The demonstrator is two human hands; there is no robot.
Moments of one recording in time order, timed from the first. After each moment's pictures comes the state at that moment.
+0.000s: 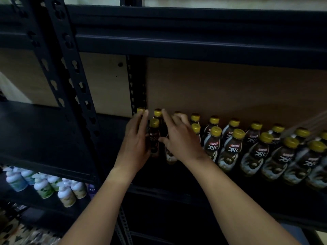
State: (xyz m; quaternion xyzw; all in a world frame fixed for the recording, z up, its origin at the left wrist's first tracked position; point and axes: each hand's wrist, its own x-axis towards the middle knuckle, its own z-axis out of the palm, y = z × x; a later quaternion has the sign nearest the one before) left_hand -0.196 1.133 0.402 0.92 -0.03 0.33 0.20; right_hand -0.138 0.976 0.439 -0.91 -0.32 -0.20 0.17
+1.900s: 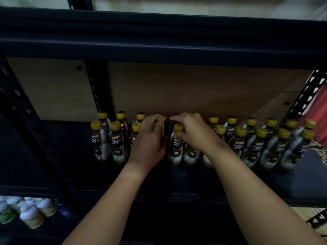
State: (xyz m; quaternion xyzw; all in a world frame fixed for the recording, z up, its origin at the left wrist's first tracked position) left_hand -0.152 1.008 0.414 0.92 -0.13 0.32 0.20; right_hand -0.126 0.838 0.487 -0.94 -0.25 -0.07 0.20
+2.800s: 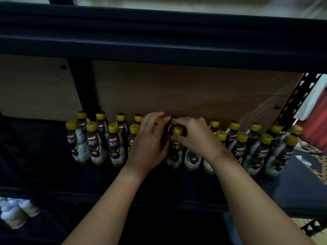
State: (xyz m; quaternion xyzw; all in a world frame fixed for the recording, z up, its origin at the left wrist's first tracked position) left_hand -0.143 0.938 0.422 0.89 -0.17 0.37 0.20; right_hand -0.106 0.763 0.475 -0.93 -0.26 -0.11 0.24
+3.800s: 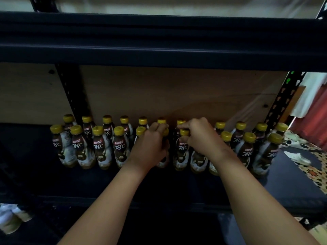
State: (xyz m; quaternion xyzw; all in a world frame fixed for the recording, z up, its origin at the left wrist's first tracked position) left_hand -0.128 0.889 0.429 0.94 -0.12 0.23 0.22; right_hand -0.095 0.706 0.476 -0.95 -0.22 -0.07 0.21
